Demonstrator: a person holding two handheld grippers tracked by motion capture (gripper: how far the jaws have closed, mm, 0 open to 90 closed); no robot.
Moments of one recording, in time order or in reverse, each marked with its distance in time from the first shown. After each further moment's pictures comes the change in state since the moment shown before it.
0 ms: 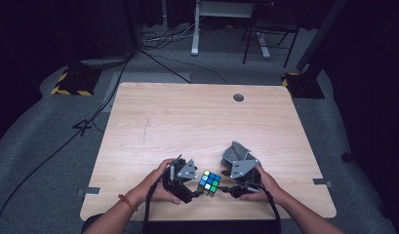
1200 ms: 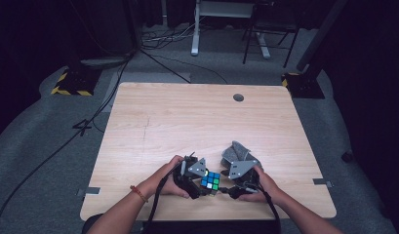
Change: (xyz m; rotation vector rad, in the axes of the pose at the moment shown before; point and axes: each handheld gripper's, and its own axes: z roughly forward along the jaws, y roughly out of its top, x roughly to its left) left arm 0.009 0.017 0.023 0.035 -0.101 0.079; right arm 0.002 -0.001 0.008 0.027 -0.006 -0.014
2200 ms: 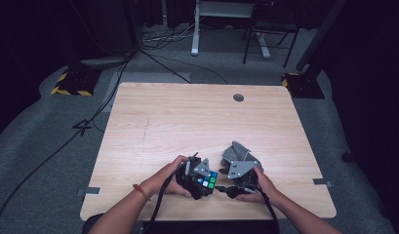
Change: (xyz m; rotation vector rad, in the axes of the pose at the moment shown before) left arm 0.003 0.002 0.011 0.057 0.021 -0.006; right arm 0.002 0.003 0.000 -0.076 -0.030 0.017
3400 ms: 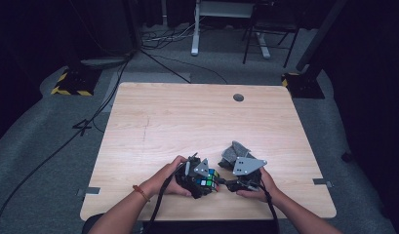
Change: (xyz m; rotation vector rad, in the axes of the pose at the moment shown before) left arm 0.001 -0.003 0.004 0.019 0.006 -0.031; right arm 0.000 0.015 -0.019 -0.161 -0.069 -0.011
